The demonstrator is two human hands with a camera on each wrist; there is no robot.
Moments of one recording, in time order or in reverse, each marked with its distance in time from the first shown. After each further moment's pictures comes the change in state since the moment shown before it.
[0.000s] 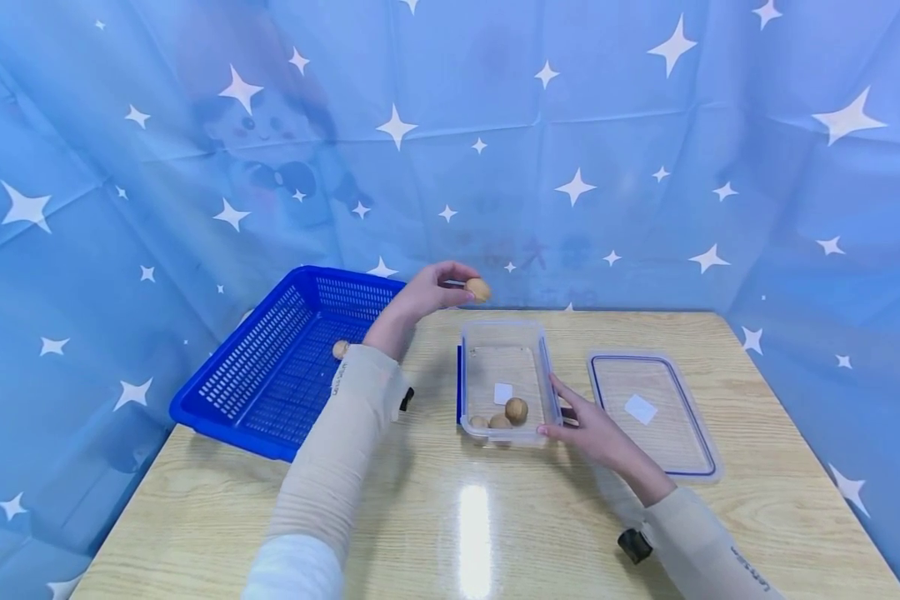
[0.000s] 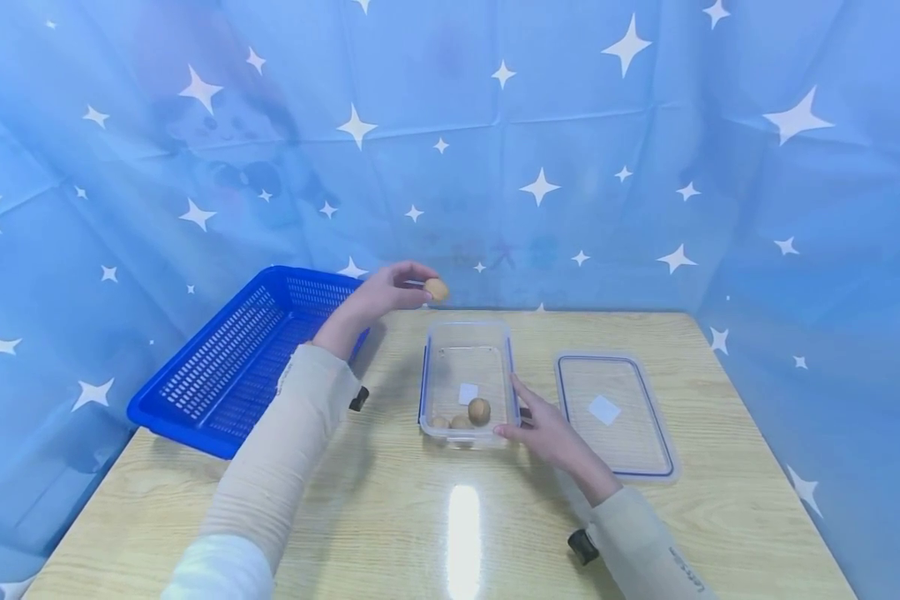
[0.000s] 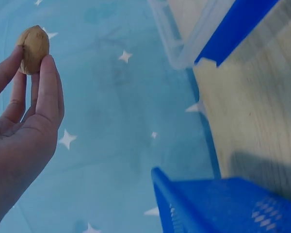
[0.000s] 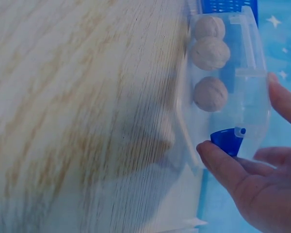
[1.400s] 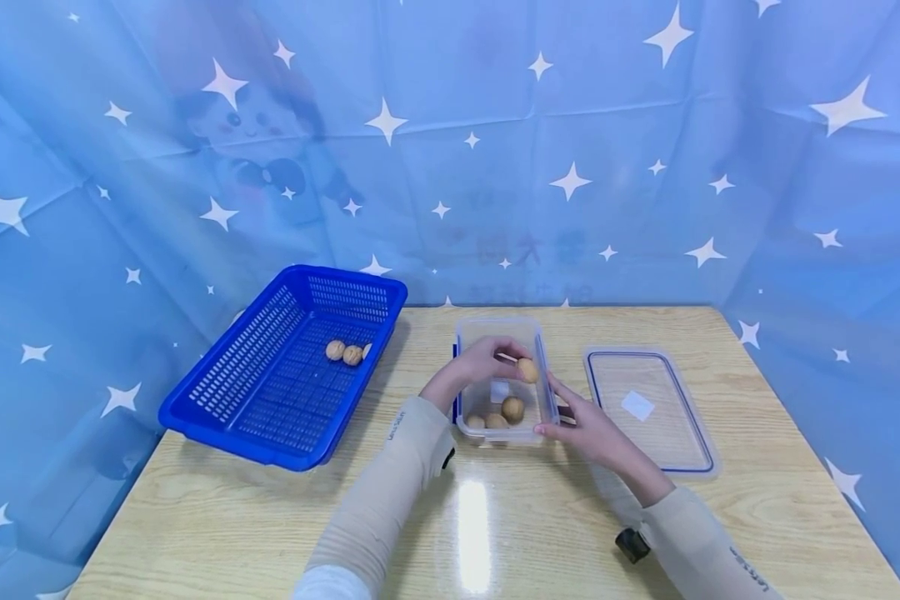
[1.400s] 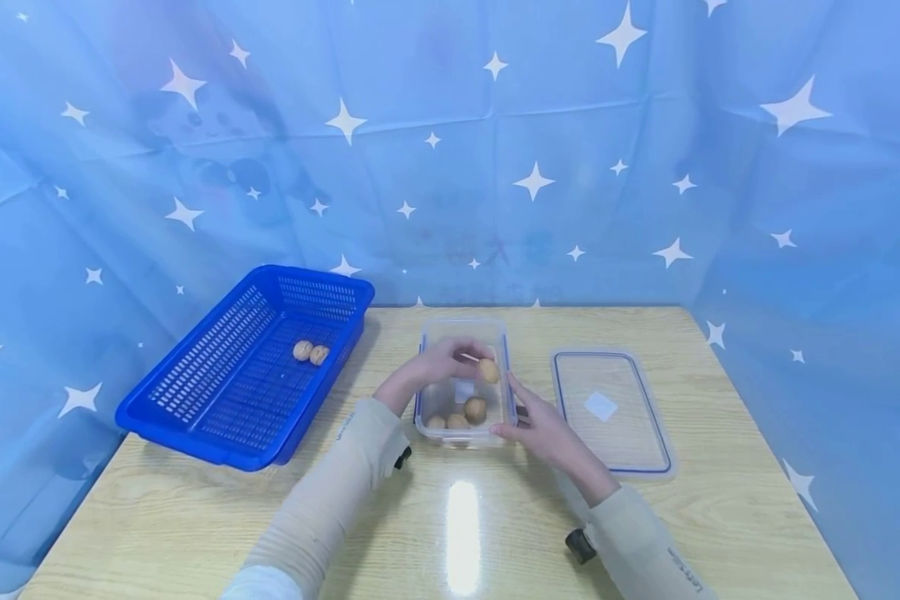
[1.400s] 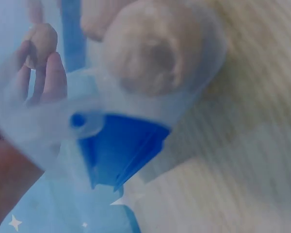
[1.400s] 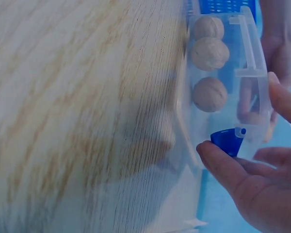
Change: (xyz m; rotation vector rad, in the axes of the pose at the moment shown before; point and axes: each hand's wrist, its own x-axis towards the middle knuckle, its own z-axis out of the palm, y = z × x) left_hand 0.008 -0.071 0.108 0.082 -0.240 -0.045; right_hand 0.001 0.002 -0.001 0.058 -0.002 -0.009
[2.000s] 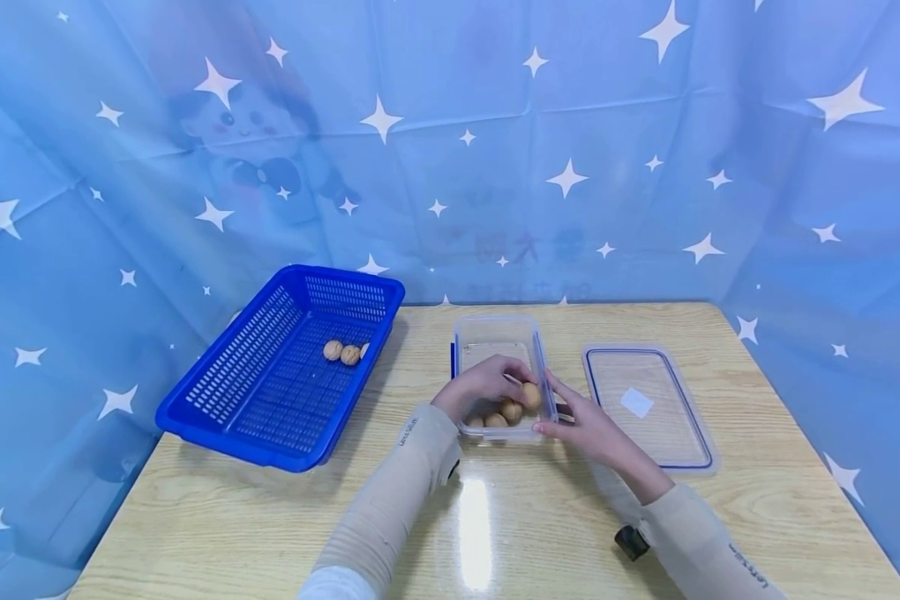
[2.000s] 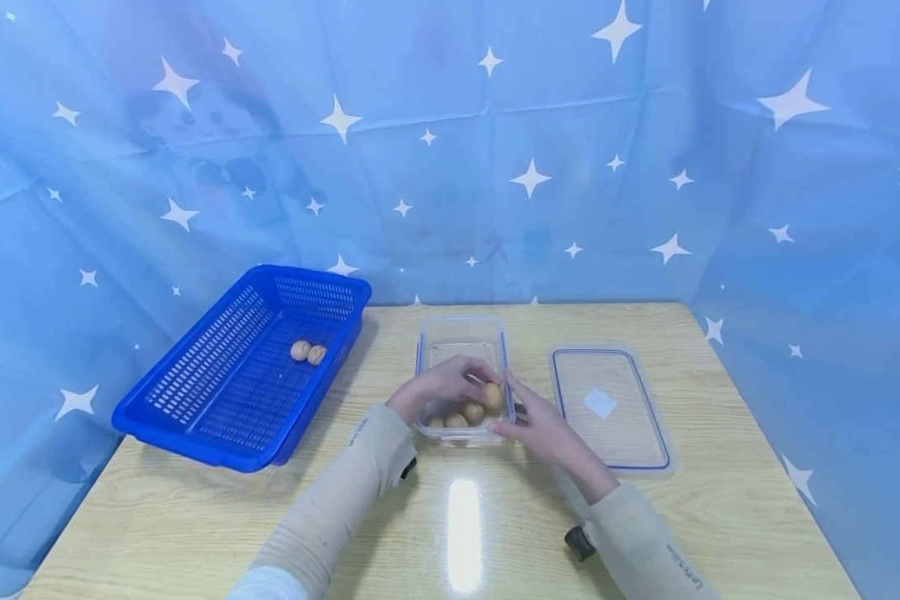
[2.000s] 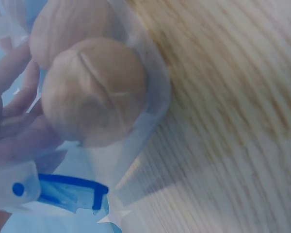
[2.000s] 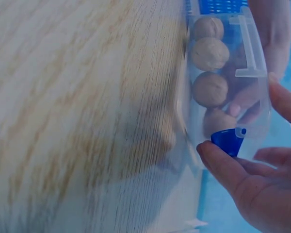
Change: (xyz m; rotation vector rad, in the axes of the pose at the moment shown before) left_hand 0.002 -0.013 0.027 0.005 -0.076 -0.113; right_hand -0.001 0.002 -0.001 -0.025 0.014 -0.017
